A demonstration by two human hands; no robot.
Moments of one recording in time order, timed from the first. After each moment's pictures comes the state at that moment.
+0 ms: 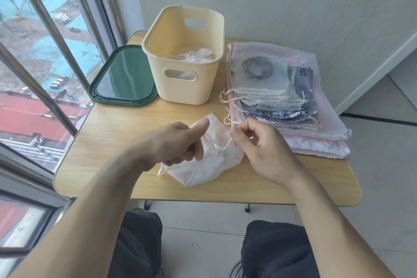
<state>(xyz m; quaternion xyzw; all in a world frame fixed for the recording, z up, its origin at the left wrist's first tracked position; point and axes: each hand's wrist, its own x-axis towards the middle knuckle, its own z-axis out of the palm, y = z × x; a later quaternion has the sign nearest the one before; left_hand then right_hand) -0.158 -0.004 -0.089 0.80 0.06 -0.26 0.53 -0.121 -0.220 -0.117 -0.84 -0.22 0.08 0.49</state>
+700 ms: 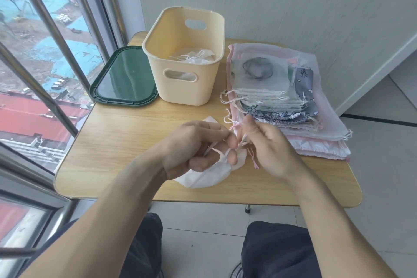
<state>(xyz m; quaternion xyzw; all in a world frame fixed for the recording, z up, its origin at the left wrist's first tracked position) -0.157 -0.030 -0.098 0.59 -0.01 -0.26 0.77 -0.118 -0.223 -0.112 -0.81 -0.19 0.13 0.55</state>
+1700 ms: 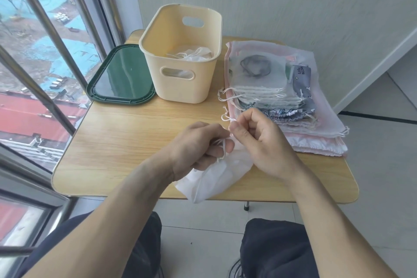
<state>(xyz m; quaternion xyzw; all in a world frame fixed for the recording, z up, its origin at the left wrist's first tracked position) -0.159 -0.047 -0.097 0.67 0.04 -0.23 0.70 -0.115 -0.220 -0.121 -0.78 -0.25 0.08 0.58</state>
